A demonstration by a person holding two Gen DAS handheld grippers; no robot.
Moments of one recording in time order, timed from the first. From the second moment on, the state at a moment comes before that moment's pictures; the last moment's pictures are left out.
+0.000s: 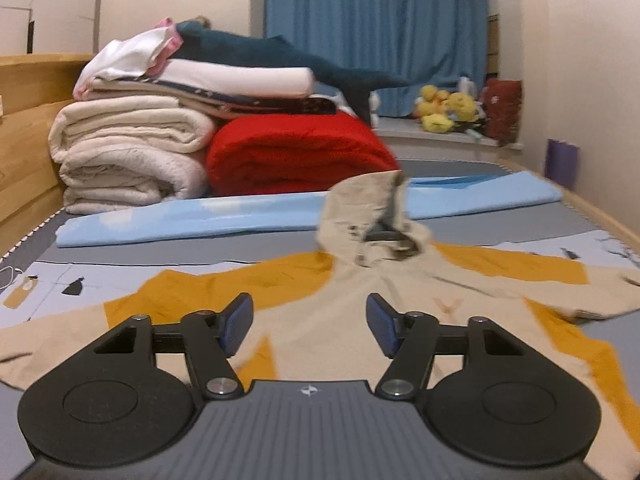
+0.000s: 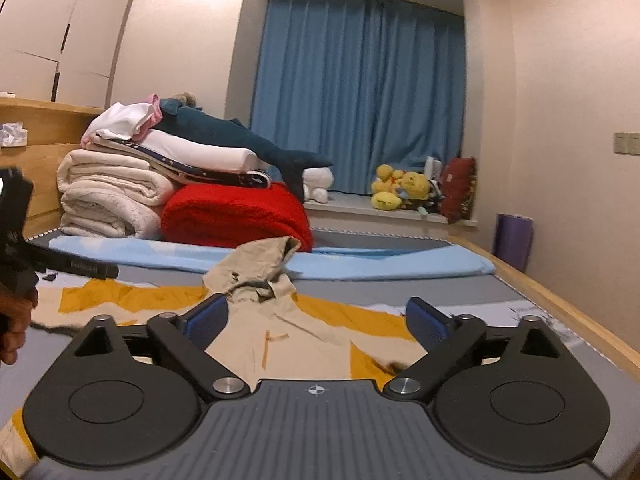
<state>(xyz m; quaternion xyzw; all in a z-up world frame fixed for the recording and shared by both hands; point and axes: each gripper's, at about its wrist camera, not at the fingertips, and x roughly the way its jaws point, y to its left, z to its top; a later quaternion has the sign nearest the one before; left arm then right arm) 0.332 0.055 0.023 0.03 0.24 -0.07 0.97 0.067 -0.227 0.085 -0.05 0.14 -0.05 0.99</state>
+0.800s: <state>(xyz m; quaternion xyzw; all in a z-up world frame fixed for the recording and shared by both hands) 0.424 0.406 -0.091 -0.22 0.33 0.25 0.88 0.308 -0.195 0.011 0.03 0.22 0.12 0.97</state>
